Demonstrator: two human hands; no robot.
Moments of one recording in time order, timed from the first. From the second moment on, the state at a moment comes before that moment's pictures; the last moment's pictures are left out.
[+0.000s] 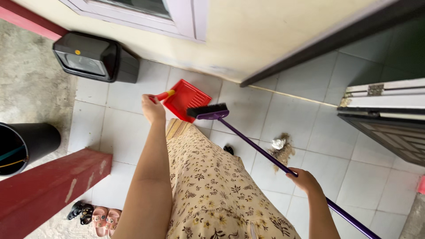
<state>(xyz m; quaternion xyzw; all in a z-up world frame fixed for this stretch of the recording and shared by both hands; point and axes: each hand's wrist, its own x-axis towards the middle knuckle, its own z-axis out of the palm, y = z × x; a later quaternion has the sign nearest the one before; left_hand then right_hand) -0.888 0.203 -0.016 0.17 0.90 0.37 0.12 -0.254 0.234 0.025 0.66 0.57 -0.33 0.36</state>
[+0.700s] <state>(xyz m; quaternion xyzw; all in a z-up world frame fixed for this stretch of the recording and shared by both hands) -0.719 0.018 -0.084 0.07 0.94 0.33 0.05 -0.190 0.166 -0.120 0.64 0.64 -0.35 0.23</state>
